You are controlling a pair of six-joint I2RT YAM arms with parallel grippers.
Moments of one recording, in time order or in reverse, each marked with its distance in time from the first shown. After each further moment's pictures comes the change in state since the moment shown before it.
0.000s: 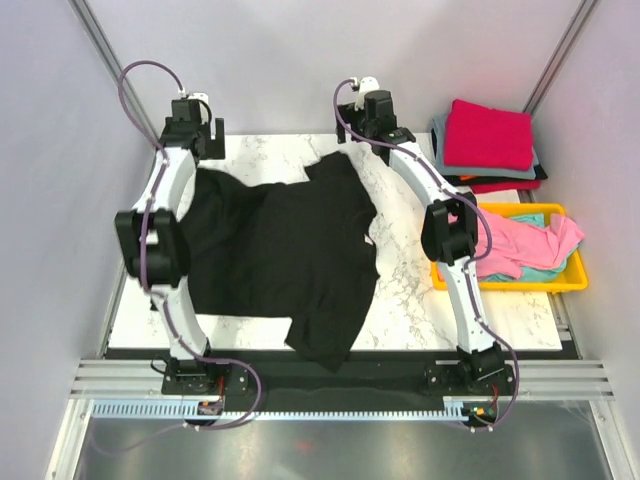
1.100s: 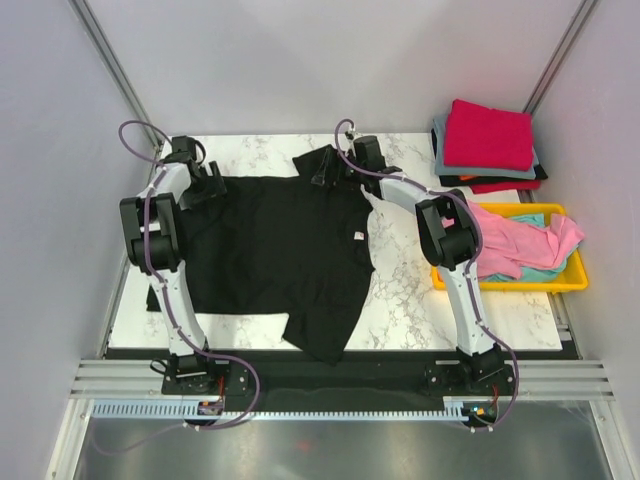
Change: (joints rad) left arm 0.119 0.229 -0.076 -0.149 0.209 -0.324; right arm 0.058 -0.058 -0.523 0.238 -0.333 0.486
